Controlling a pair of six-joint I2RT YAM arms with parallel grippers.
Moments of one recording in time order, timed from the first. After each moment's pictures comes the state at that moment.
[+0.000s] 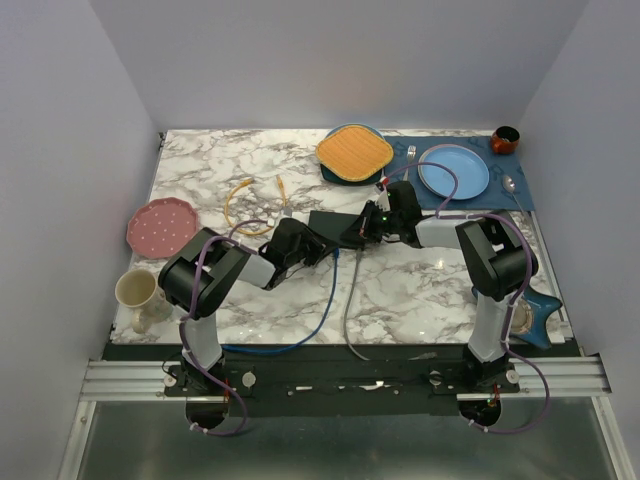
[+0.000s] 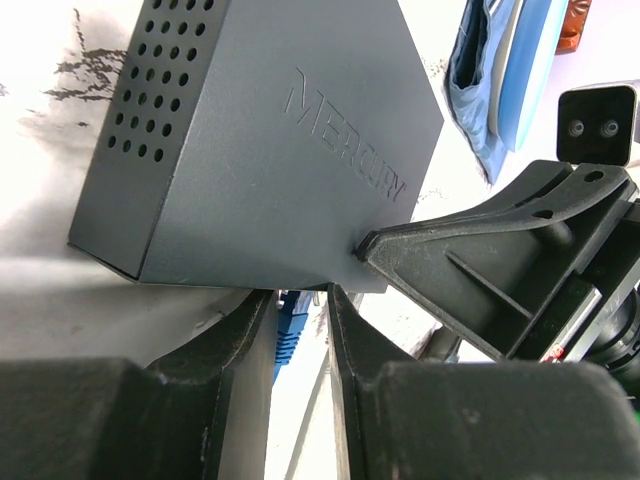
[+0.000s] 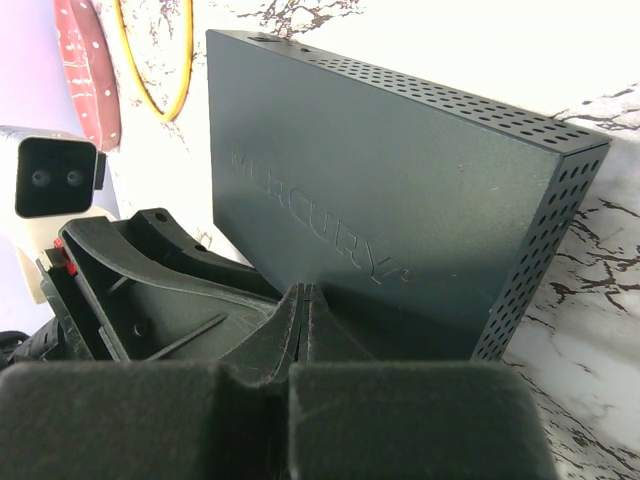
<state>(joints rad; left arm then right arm) -0.59 1.85 0.67 0.67 0.12 -1.34 0.41 1.94 1.01 0.25 -0.54 0.80</state>
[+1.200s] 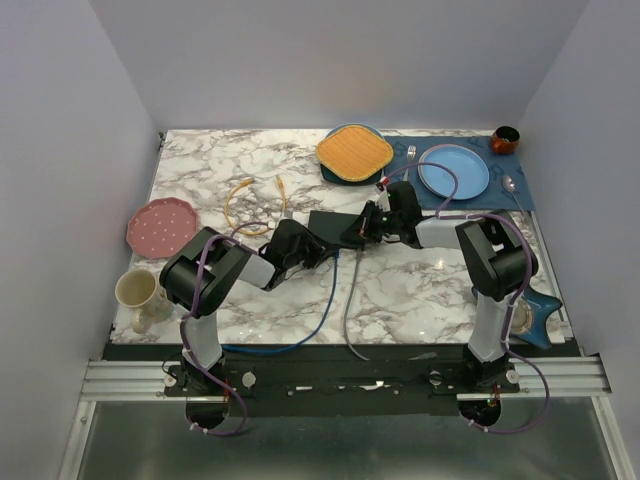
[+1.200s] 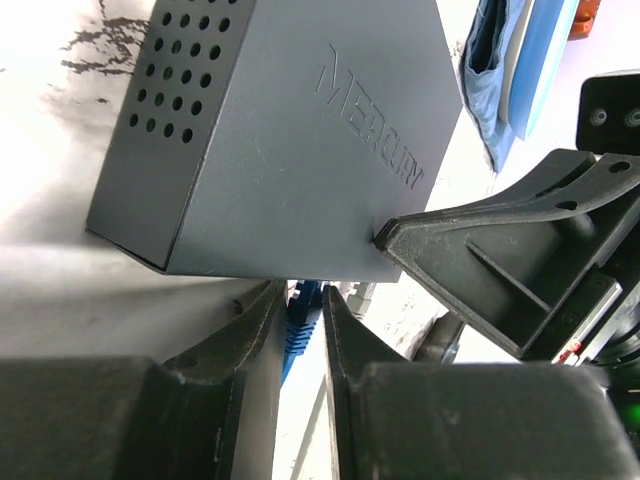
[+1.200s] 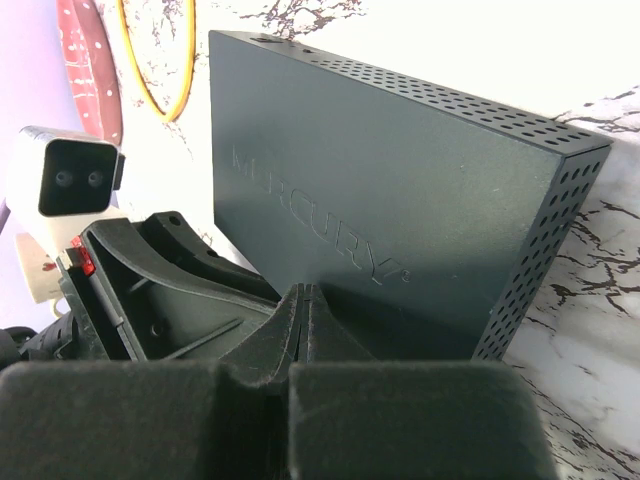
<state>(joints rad) -0.58 1.86 0.66 0.68 0.15 -1.34 0.41 1.94 1.00 0.27 -0.54 0.80</state>
